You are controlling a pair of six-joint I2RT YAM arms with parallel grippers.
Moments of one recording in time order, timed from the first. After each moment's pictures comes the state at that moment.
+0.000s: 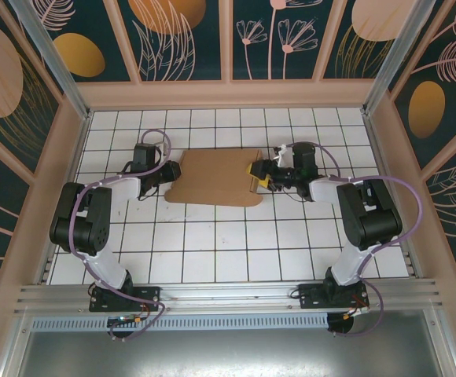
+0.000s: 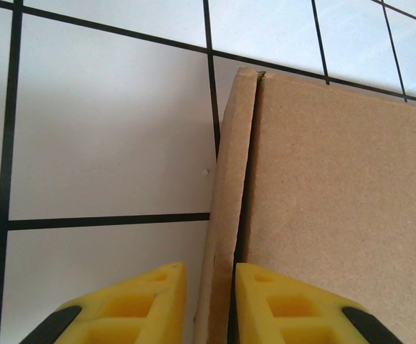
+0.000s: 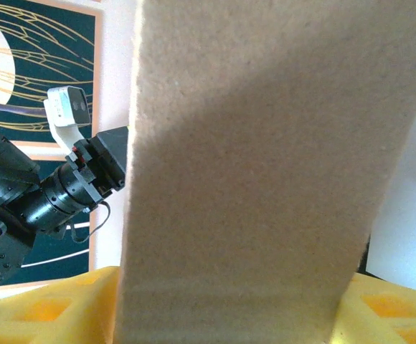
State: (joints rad) left arm -0.19 1.73 0.87 0.10 0.28 -0.41; right arm 0.29 1.74 0.80 0.36 -0.87 0.85
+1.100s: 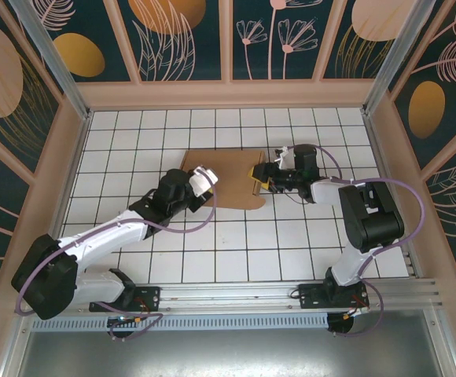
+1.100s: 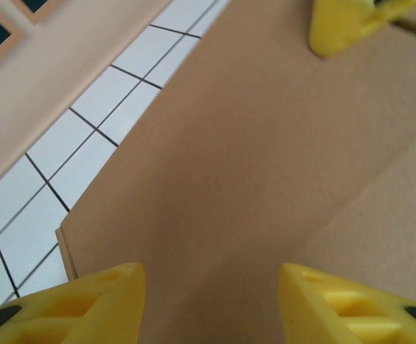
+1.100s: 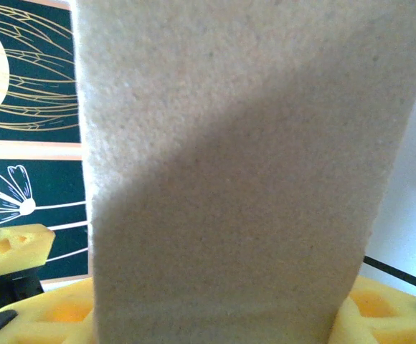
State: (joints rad) left arm -0.70 1.27 0.68 0.07 -0.11 0.39; right arm 0.28 1.72 0.78 0.33 -0.87 0.83
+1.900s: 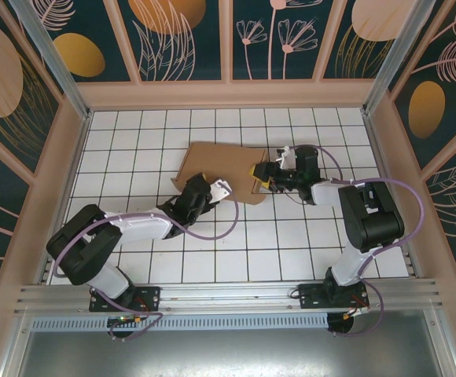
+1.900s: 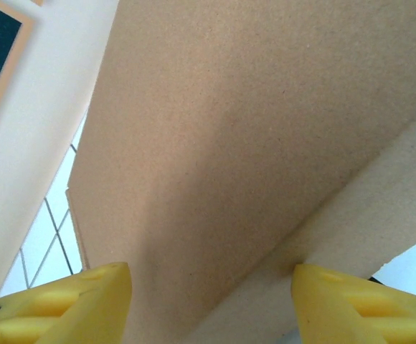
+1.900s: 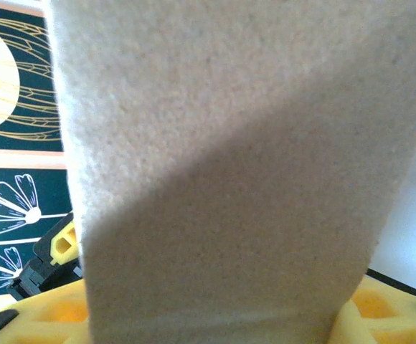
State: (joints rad) left arm -0.79 1.57 0.65 0.37 -0.41 0.60; right arm 0.28 1.72 0.75 0.42 -0.86 0.88
